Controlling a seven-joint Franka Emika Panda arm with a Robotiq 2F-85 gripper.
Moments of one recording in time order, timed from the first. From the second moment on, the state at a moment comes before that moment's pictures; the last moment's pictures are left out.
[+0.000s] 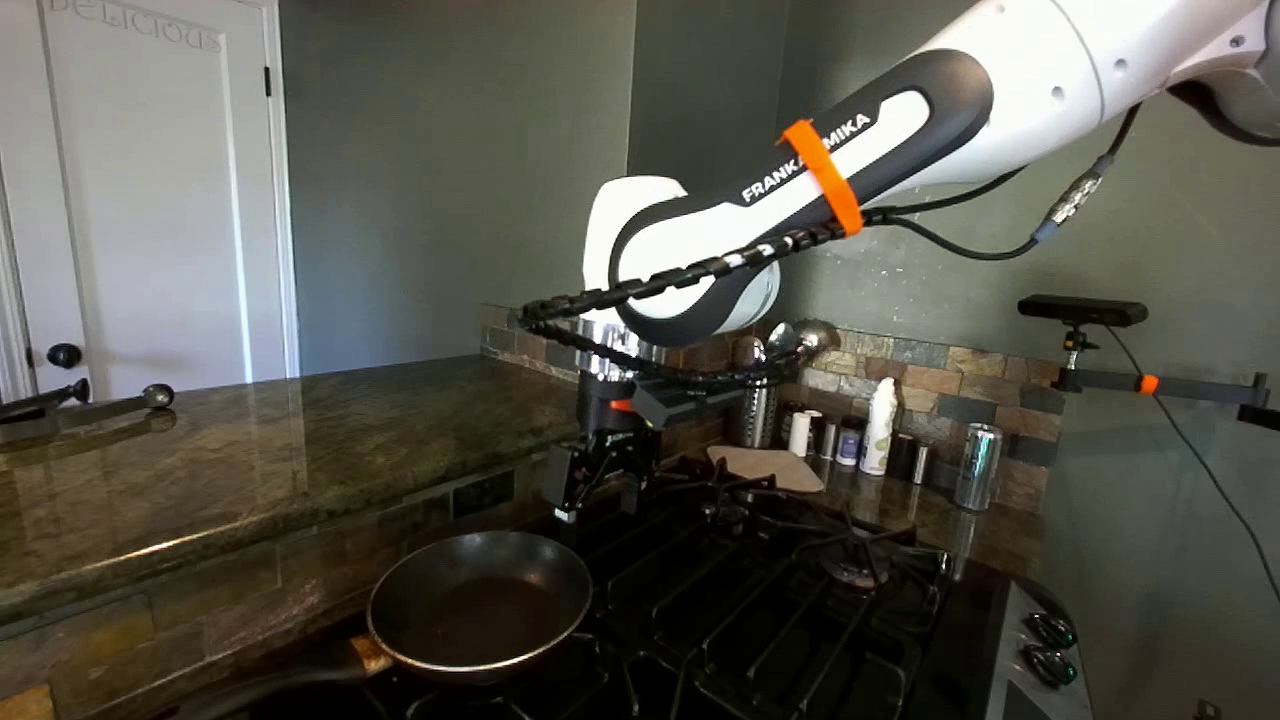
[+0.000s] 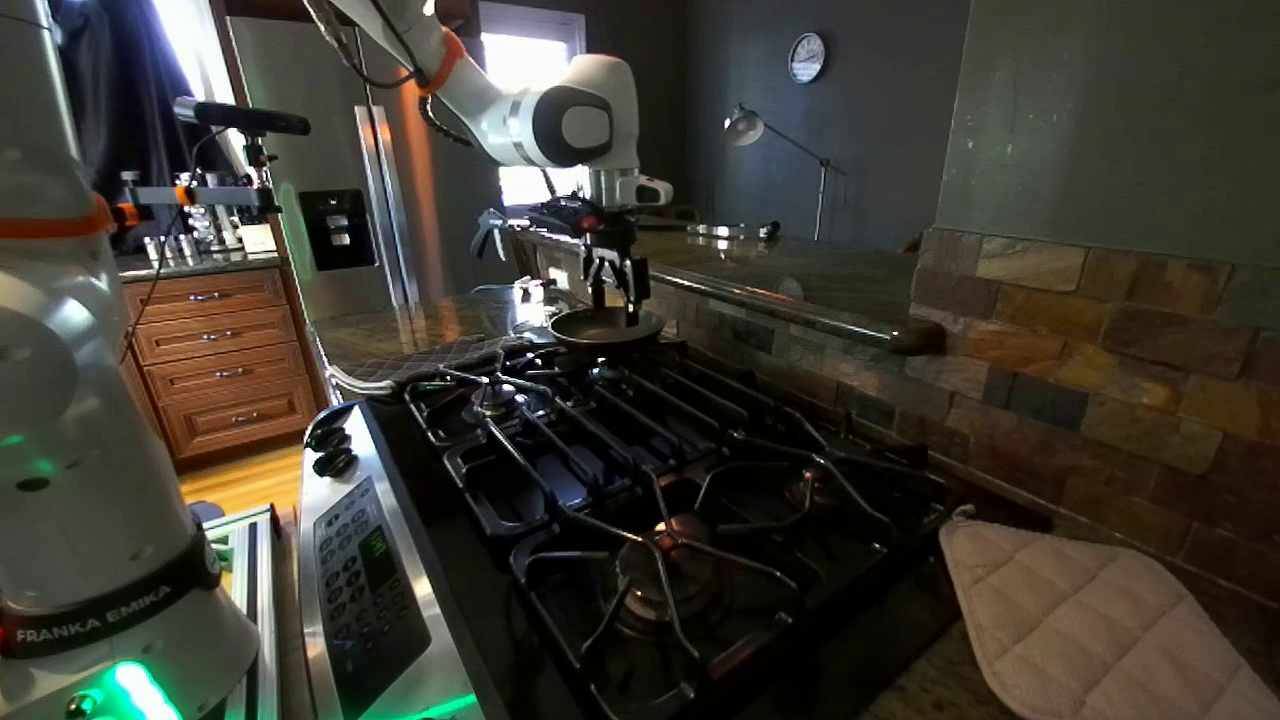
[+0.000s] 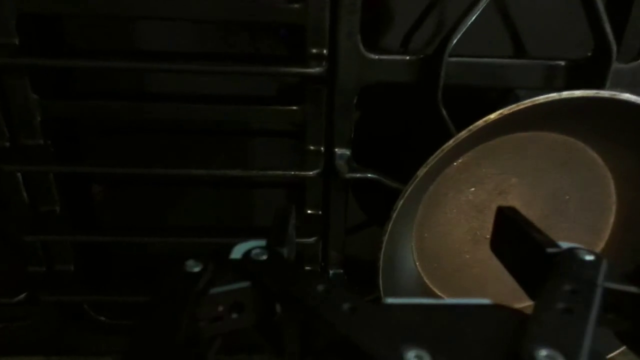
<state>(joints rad) 0.06 0.10 0.15 -2.11 -0.01 2.27 0.17</state>
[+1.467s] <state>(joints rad) 0.07 0.26 0.15 -2.04 0.07 2.37 0.02</state>
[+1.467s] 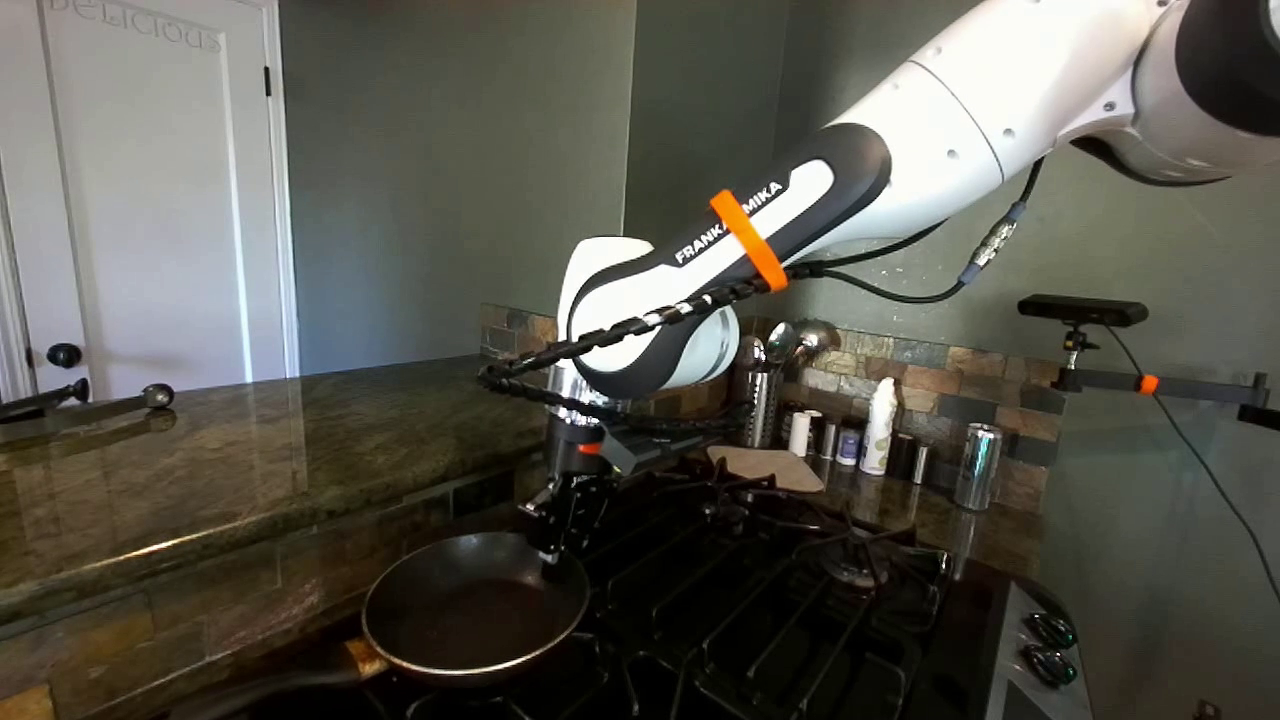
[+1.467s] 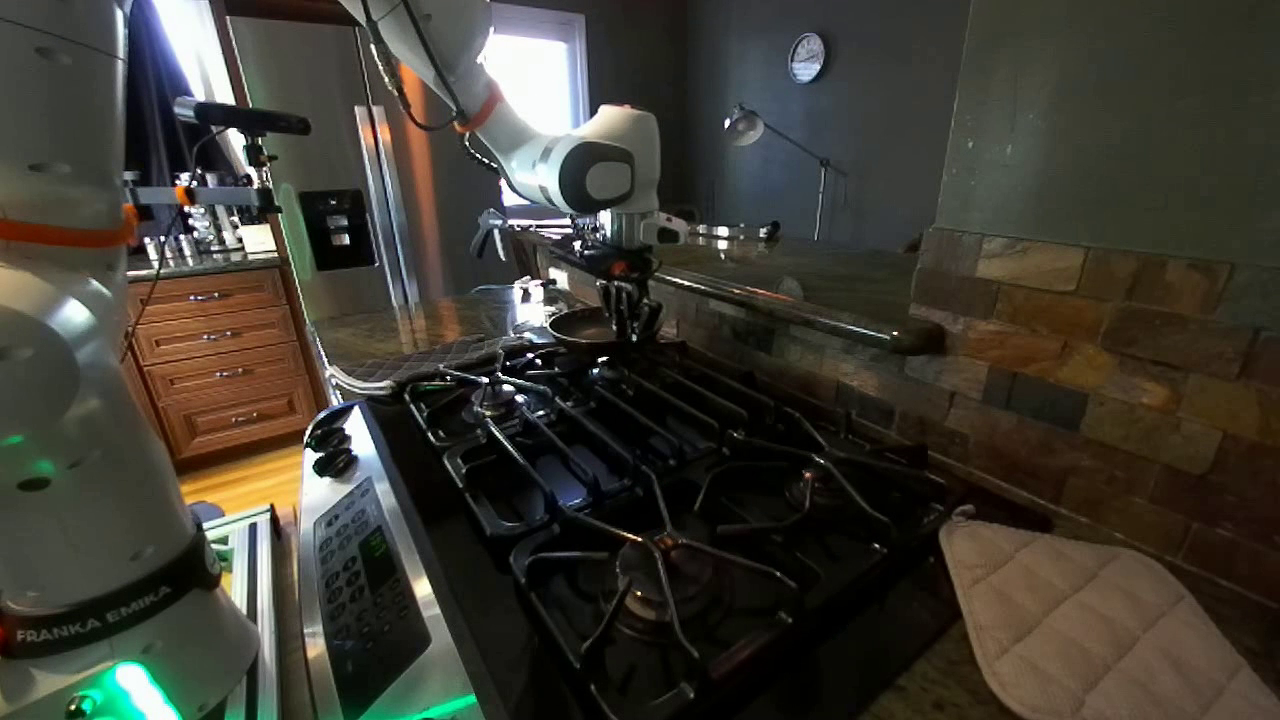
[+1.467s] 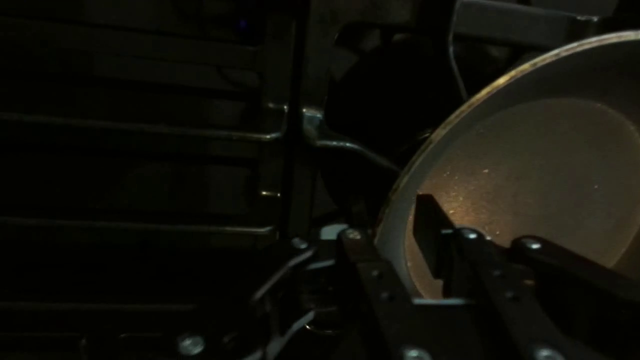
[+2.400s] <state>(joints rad) 0.06 0.25 0.14 -2.03 0.12 2.38 0.01</state>
